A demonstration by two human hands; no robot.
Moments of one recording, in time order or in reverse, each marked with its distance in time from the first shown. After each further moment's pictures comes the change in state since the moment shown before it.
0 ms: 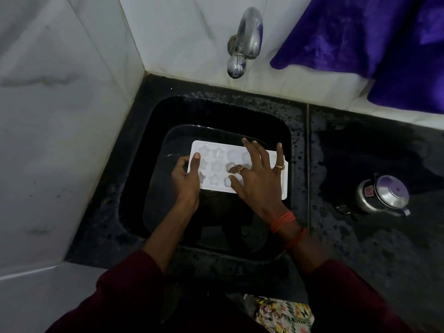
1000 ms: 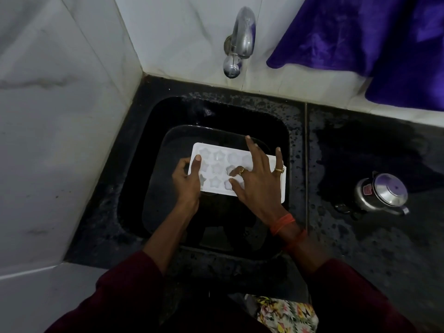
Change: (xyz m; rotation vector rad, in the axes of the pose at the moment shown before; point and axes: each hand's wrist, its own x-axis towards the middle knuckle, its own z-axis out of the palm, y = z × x) left_hand -0.005 -0.006 0.003 0.058 -0.005 0.020; right_hand -0.010 0.005 -0.001 0.025 -0.076 0.045
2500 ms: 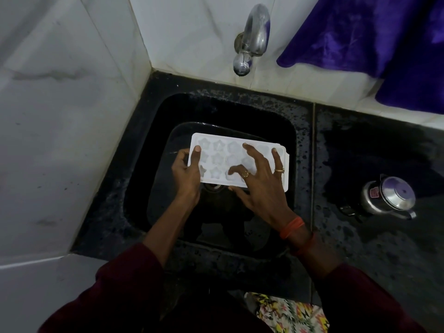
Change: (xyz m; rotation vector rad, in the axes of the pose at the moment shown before) left_hand 0.008 0.012 -0.007 -0.058 0.032 0.037; right_hand -0.005 -0.006 -0.013 0.196 -0.028 -0.136
